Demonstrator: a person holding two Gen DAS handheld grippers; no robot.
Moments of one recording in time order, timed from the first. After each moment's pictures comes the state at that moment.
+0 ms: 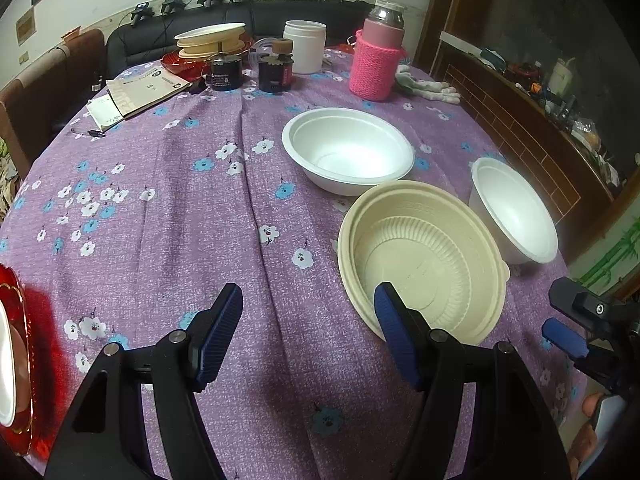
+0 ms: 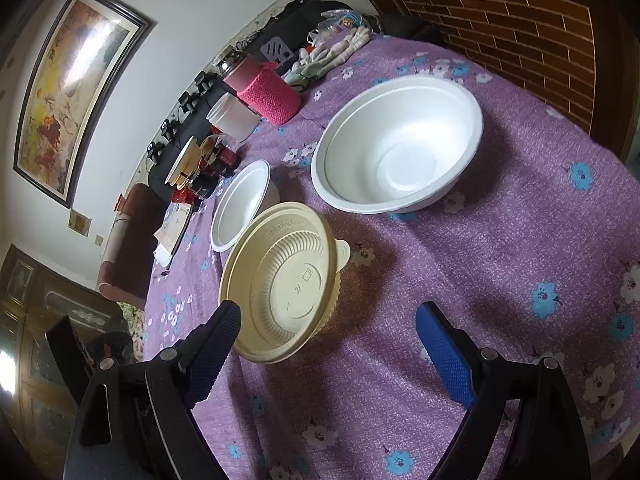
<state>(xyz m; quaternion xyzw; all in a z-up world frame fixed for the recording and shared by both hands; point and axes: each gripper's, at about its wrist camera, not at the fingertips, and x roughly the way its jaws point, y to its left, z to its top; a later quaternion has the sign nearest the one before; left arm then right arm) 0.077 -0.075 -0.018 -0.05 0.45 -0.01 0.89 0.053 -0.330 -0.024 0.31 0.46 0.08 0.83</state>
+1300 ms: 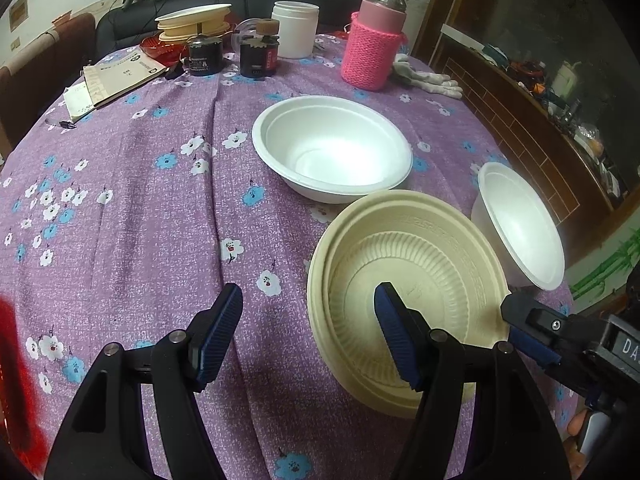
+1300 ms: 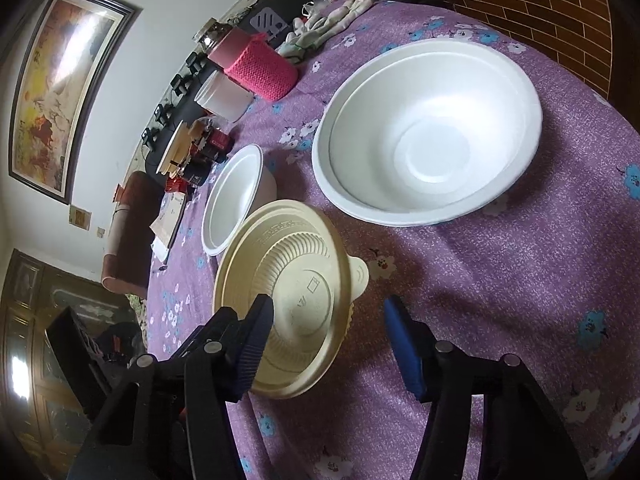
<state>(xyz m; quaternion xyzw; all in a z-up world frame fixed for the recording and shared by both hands) 0.114 -0.089 -0.037 -0.07 0.47 -0.02 0.88 0.098 -0.318 -0.047 0.32 0.50 0.09 0.80</state>
